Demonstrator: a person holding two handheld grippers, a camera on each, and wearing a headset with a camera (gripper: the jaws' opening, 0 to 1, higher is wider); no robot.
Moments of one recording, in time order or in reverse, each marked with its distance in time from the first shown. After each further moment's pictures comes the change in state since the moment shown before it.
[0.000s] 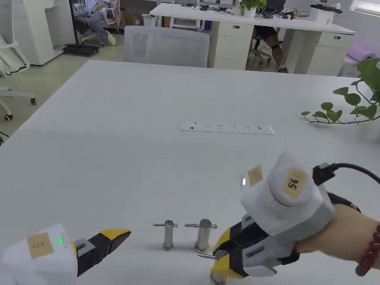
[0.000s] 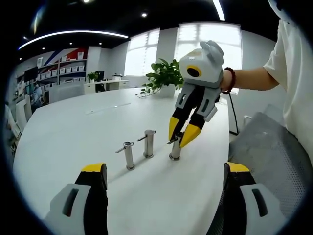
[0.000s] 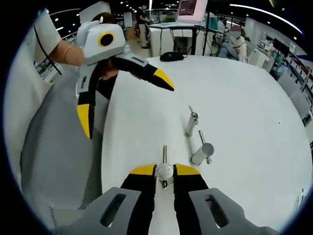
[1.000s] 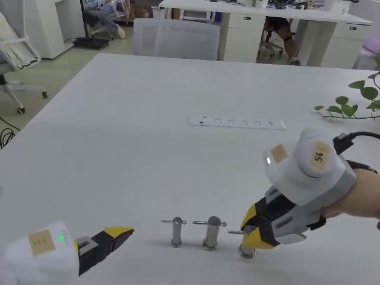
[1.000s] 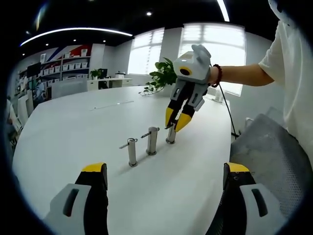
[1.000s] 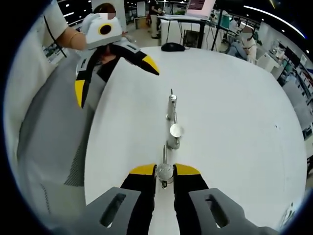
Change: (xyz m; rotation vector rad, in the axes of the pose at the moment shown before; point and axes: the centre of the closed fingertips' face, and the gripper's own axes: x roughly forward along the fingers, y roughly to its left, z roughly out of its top) left arm -0.002 0.005 -0.004 -0.035 0.007 0.017; right arm -0.013 -0.046 -0.027 -0.096 0.076 0.024
